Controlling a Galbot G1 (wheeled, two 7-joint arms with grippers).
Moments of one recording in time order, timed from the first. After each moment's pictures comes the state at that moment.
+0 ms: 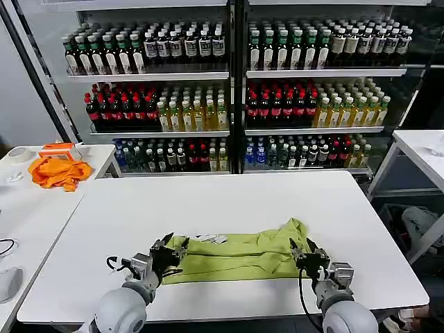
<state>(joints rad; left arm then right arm) 1.21 -0.99 -0.15 -1.99 -0.52 0.47 -0.29 -1.41 1.23 0.45 2.10 0.48 -0.49 0.25</state>
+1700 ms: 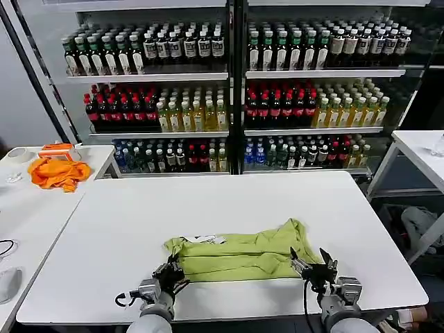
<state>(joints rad) 1.34 -1.28 -0.21 -1.91 -0.49 0.35 -0.47 -1.49 1.25 0.48 2.15 0.45 -0.47 0.26</state>
